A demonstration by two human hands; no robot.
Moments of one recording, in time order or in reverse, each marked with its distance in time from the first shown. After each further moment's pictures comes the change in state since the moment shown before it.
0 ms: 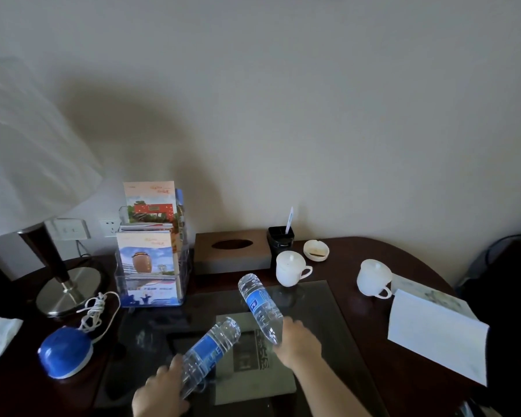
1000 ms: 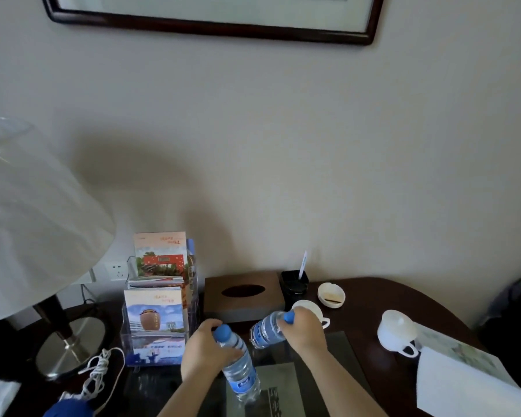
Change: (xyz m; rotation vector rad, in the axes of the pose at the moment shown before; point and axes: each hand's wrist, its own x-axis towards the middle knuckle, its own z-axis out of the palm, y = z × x) left_hand 0.067 0.081 -0.135 -0.669 0.268 0.117; right_hand 0.087 -0.057 -0.093 0.356 0.278 -0.050
